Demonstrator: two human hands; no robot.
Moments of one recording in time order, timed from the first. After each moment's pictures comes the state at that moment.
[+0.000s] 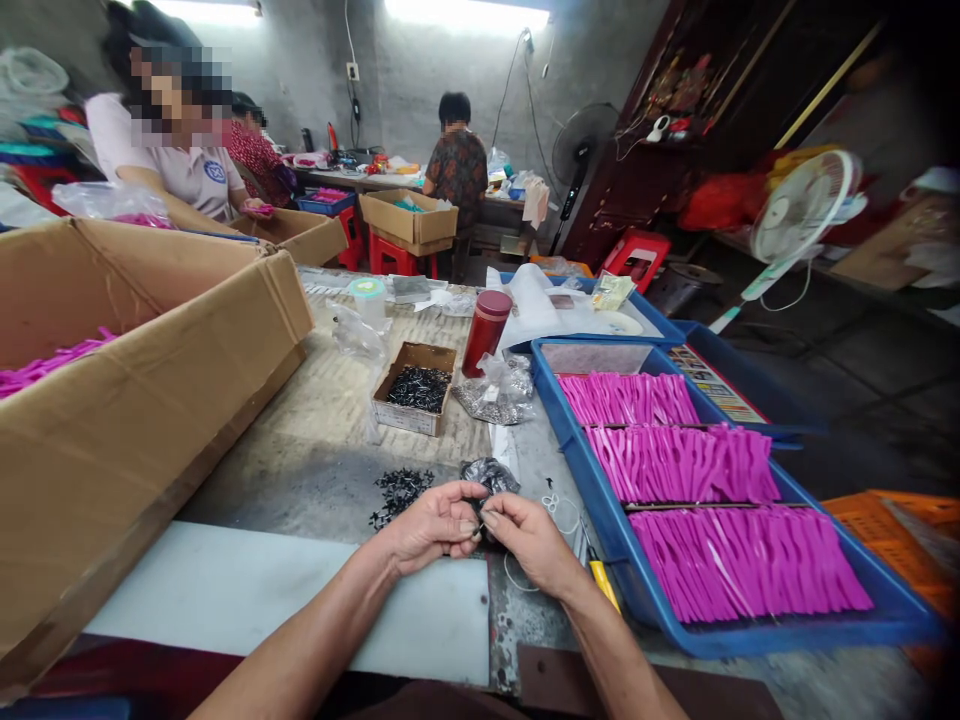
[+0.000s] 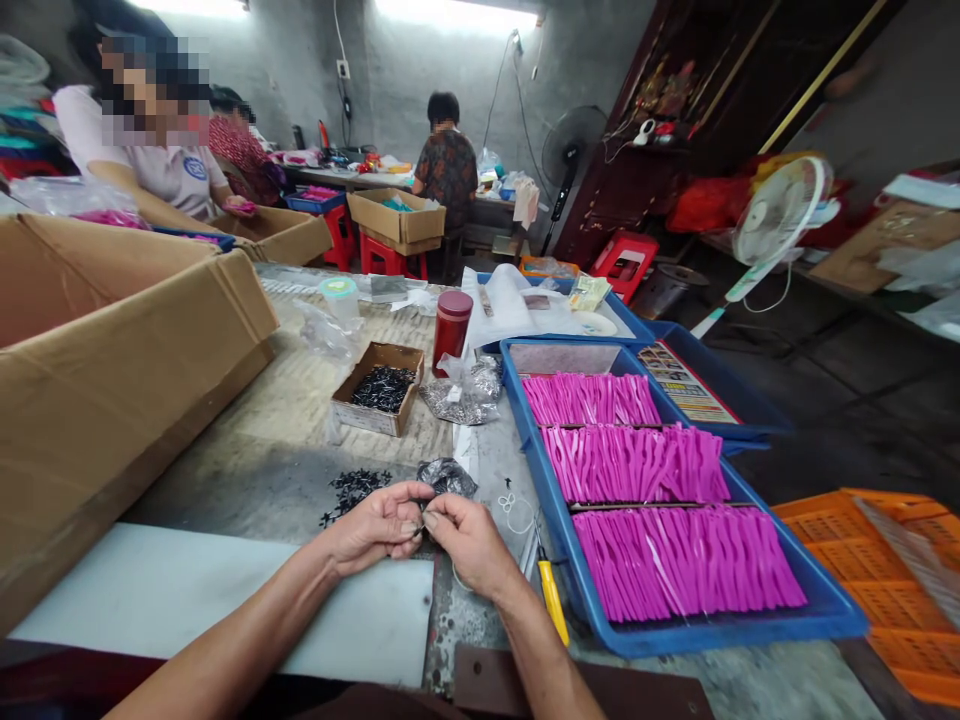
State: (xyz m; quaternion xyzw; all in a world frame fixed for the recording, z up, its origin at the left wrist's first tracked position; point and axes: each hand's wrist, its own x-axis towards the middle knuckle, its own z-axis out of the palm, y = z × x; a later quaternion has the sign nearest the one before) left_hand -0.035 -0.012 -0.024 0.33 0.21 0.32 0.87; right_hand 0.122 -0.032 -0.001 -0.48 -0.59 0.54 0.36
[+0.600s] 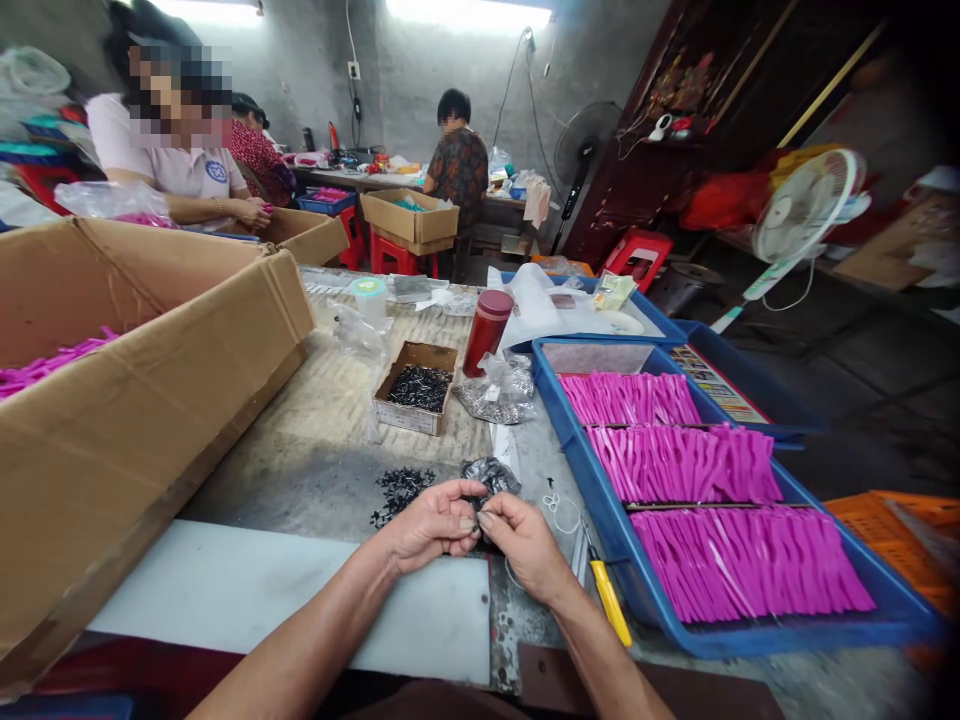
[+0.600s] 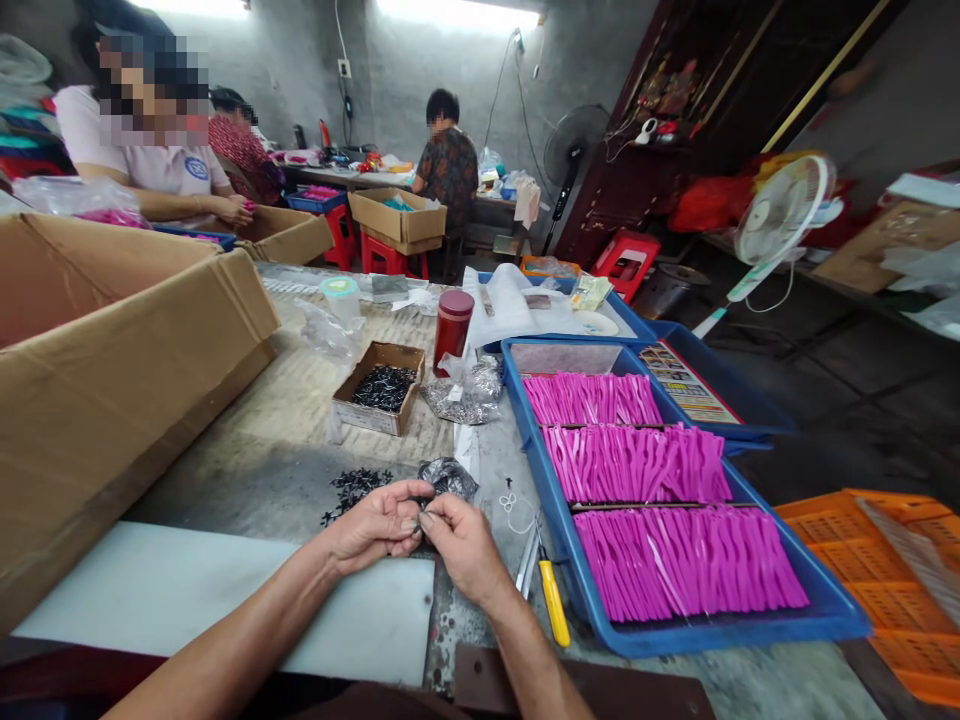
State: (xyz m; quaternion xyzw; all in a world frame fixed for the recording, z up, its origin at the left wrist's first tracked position) left_hand -0.035 -0.011 -0.024 0.31 0.20 0.33 0.87; right_hand 0.113 -0.037 -0.011 -0.49 -0.57 0.53 0.40
